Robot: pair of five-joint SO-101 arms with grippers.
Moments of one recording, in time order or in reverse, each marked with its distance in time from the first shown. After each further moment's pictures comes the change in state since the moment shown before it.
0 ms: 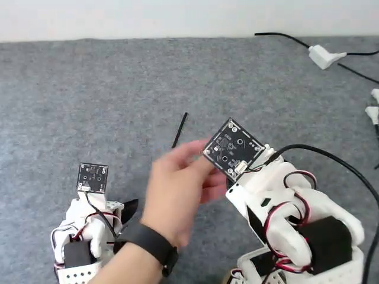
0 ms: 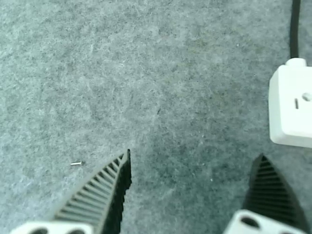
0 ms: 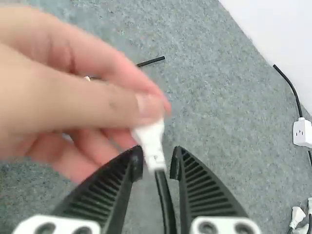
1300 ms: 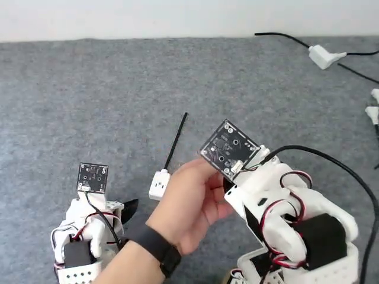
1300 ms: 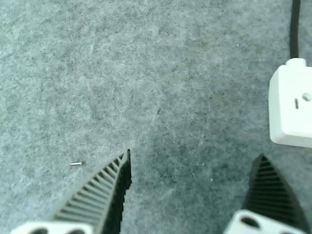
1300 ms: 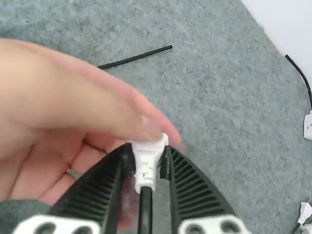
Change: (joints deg) left arm 0.0 0.0 0.0 0.0 0.0; right arm -0.4 0.1 3.1 -0.2 0.0
